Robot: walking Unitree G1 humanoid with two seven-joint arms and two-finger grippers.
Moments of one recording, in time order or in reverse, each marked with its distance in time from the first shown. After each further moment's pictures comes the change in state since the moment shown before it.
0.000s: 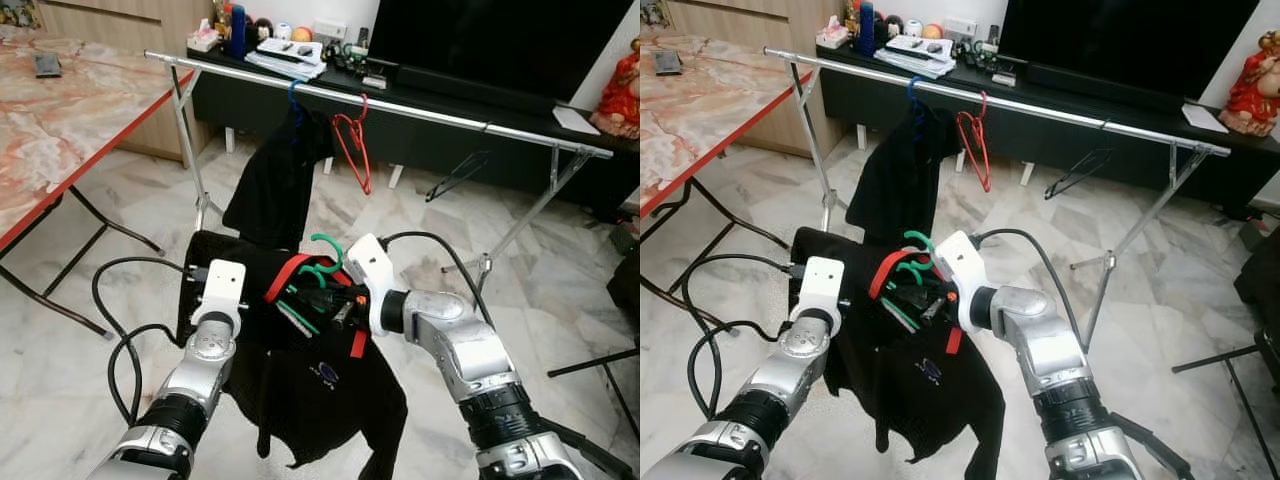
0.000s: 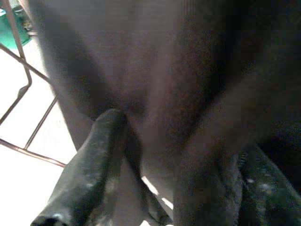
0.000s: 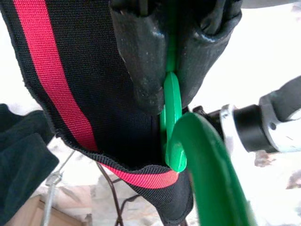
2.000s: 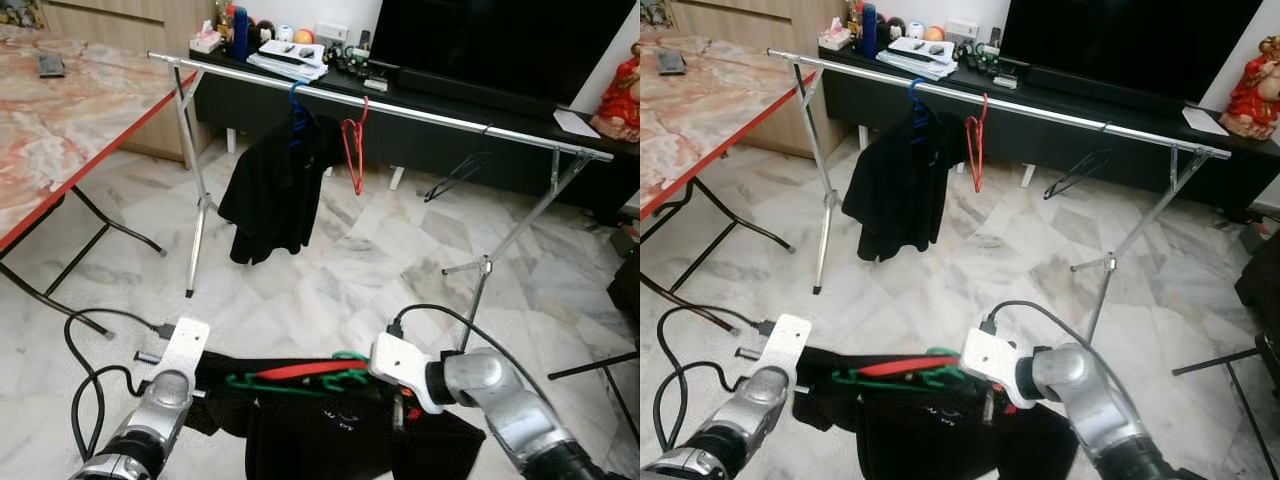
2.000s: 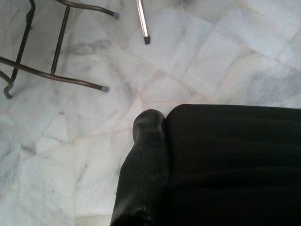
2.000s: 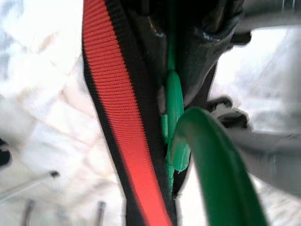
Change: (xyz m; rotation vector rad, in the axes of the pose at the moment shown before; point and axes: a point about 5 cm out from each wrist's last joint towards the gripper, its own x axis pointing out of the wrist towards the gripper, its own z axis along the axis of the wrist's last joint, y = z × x) left arm -0.025 0.044 -0.089 0.204 0.365 0.017; right arm -0.050 0.004 -0.085 -0.418 0.367 0.270
